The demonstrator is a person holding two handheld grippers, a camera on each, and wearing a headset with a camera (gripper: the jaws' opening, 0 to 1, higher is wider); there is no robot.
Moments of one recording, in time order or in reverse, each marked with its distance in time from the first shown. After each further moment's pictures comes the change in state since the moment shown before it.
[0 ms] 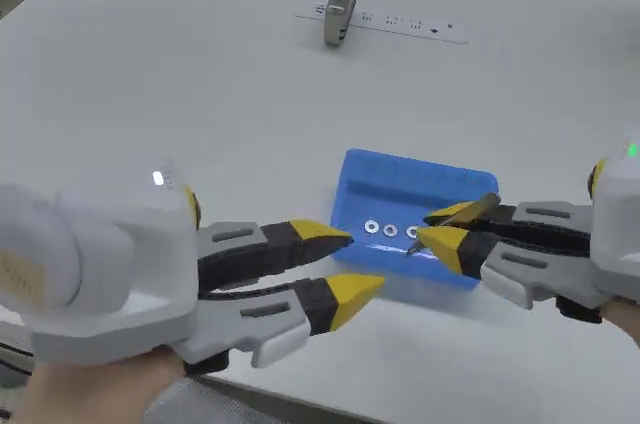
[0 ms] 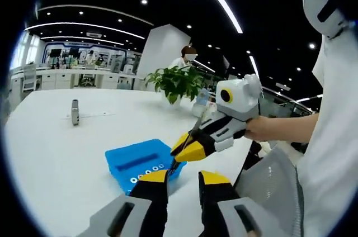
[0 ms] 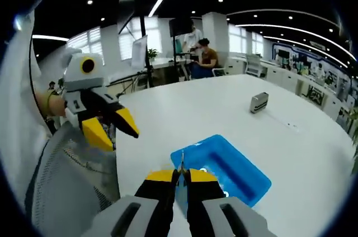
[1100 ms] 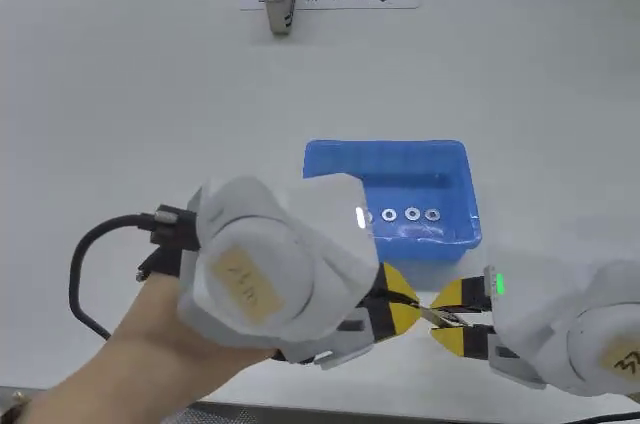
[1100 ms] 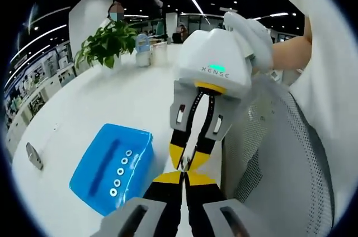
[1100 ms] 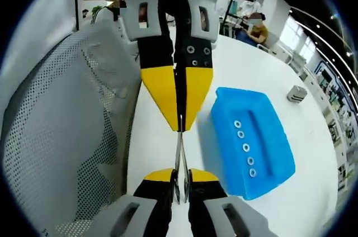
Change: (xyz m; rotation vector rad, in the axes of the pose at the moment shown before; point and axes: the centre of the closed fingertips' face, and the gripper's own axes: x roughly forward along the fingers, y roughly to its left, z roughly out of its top) left arm 0.058 -0.021 -0.061 0.421 0.486 -0.273; right arm 0.011 0.026 -0.096 -0.325 0.354 0.144
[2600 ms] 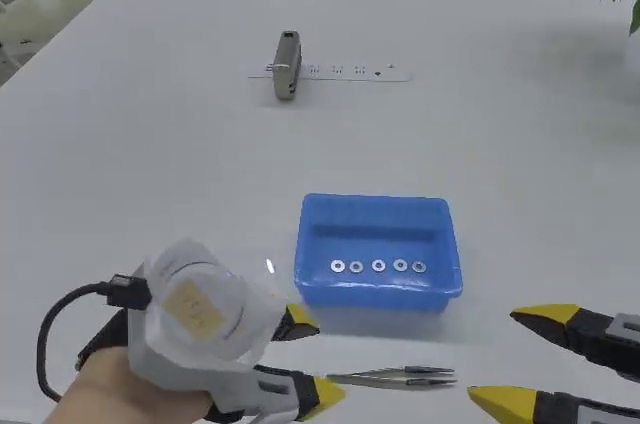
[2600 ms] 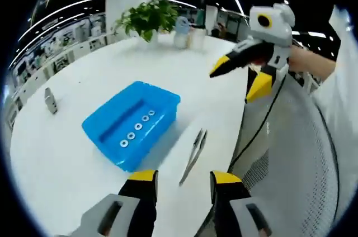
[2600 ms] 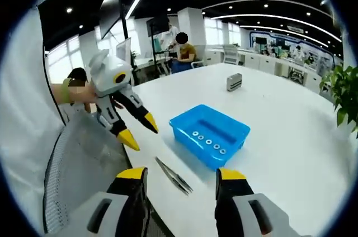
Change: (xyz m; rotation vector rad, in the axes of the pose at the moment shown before) left arm -0.038 0.011 -0.042 -0.335 -0.045 0.217; right arm -0.099 -0.009 0.012 0.544 -0.393 -0.257
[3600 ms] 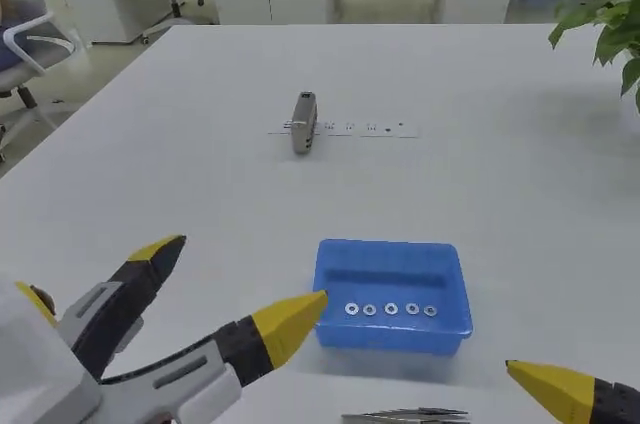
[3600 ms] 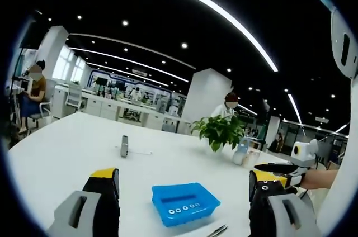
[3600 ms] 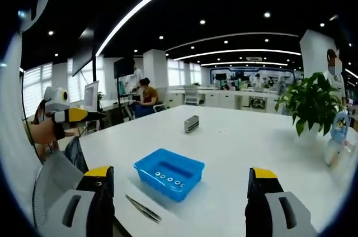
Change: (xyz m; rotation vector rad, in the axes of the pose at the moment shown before) left arm -0.127 0.041 0.080 -0.307 -0.770 0.400; right arm -0.049 -0.043 0.042 0.042 -0.314 -0.289
